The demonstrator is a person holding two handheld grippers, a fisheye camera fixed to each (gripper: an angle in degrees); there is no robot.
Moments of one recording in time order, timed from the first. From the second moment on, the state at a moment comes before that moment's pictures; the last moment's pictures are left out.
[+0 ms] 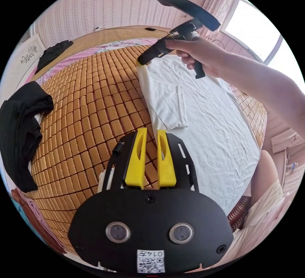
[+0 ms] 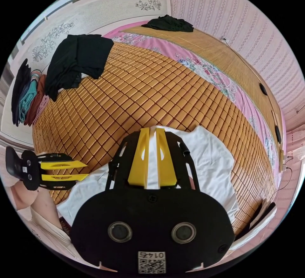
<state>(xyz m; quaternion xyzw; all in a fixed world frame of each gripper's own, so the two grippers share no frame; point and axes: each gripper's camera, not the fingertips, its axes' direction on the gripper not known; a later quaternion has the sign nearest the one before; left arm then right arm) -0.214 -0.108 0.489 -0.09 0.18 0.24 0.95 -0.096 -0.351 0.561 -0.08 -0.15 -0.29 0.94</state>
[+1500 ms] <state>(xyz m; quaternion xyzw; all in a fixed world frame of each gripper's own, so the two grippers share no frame) -0.105 -0.115 0.520 -0.11 0.23 0.25 0.93 -0.049 -0.304 0.605 -0.16 -0.19 -0.32 0.91</state>
